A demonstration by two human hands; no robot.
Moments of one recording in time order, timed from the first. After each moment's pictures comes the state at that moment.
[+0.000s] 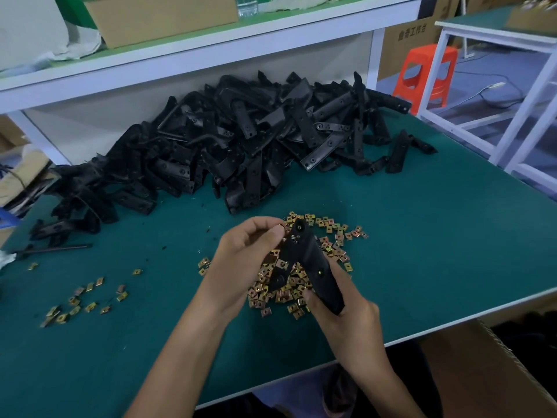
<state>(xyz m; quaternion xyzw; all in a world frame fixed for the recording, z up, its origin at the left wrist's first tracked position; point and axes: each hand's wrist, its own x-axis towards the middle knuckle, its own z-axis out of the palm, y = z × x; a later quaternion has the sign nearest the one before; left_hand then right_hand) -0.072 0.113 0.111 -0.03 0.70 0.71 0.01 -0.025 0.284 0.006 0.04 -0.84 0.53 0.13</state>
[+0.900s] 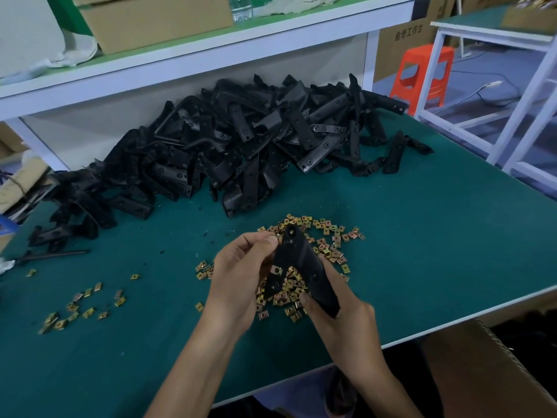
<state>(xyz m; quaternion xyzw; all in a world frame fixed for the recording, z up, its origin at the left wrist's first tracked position) -0.063 0.127 0.100 -0.11 0.63 0.77 -0.02 -0.026 0.285 0.005 0.03 -0.84 0.53 0.11</state>
